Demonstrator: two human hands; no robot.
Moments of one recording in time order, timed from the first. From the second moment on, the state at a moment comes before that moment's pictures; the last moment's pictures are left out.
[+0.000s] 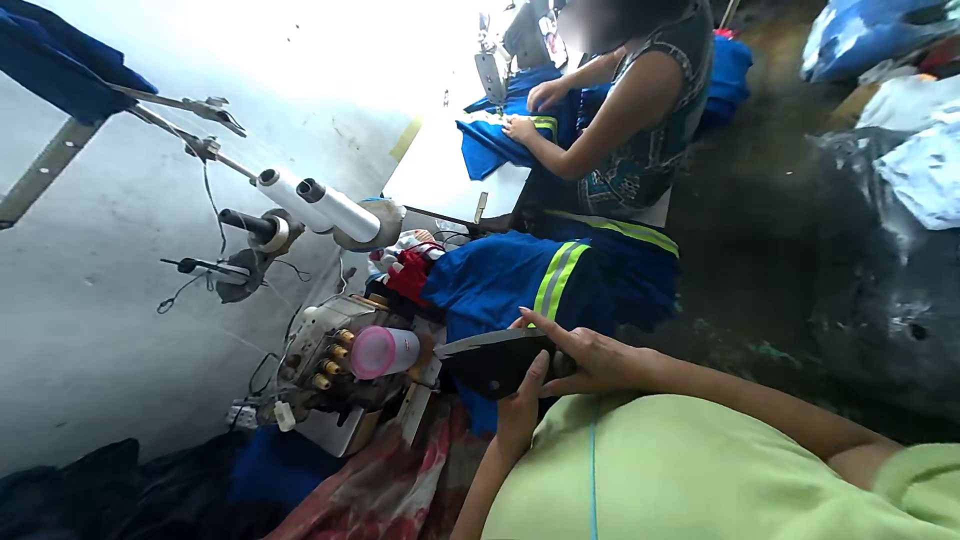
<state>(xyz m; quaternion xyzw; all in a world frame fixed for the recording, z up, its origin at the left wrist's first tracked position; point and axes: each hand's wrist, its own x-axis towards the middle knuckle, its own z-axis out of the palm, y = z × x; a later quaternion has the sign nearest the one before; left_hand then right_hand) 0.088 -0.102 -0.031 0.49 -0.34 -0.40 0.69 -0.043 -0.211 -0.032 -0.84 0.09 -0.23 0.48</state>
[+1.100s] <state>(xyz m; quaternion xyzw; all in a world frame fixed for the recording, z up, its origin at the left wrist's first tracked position) 0.109 -0.107 -0.036 0.48 -0.41 -0.42 0.66 -0.042 -0.210 -0.019 -0.72 0.19 -0.29 0.60</state>
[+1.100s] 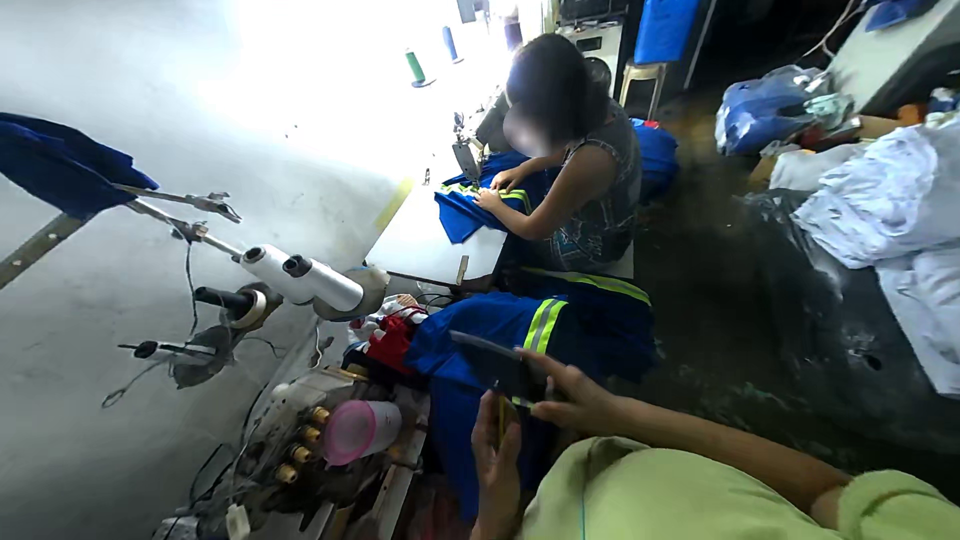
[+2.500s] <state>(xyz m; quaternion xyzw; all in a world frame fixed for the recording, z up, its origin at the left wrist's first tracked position) 0.119 -0.070 -0.032 0.49 -0.44 -0.39 0.64 -0.022 -0.211 -0.017 -0.77 0.06 -0.16 0.61</state>
